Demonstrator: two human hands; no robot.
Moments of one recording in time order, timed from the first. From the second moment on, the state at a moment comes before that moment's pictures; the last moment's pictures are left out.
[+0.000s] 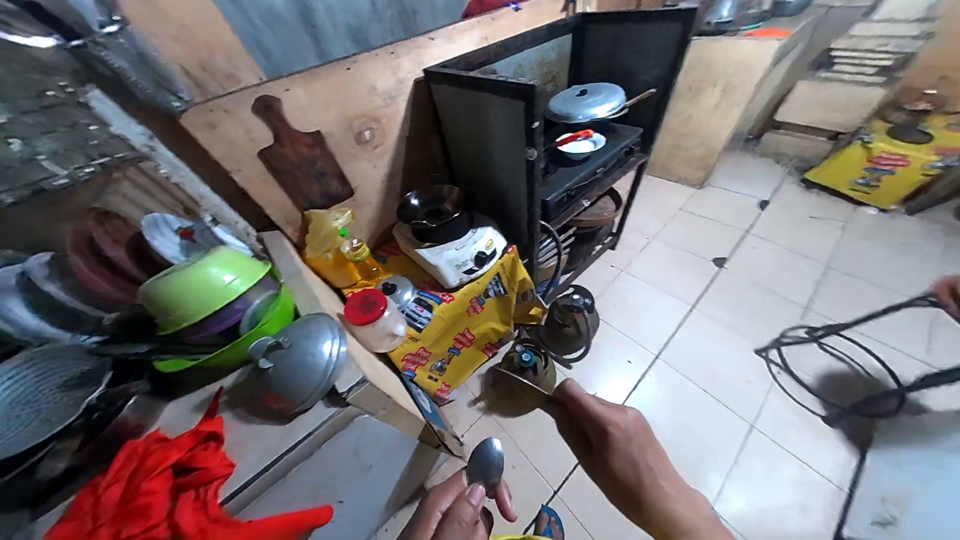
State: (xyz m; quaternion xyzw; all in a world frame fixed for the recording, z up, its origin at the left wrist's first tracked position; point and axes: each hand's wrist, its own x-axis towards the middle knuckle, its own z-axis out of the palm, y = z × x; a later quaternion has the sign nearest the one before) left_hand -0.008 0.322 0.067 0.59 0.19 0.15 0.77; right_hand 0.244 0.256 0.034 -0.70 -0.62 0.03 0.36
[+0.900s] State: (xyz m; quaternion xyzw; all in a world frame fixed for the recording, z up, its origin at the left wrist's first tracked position) left_hand -0.320 0.357 0.024 0.33 0.49 0.63 0.51; right_hand -0.185 0.621 -0.062 -0.56 -0.80 0.22 0.06
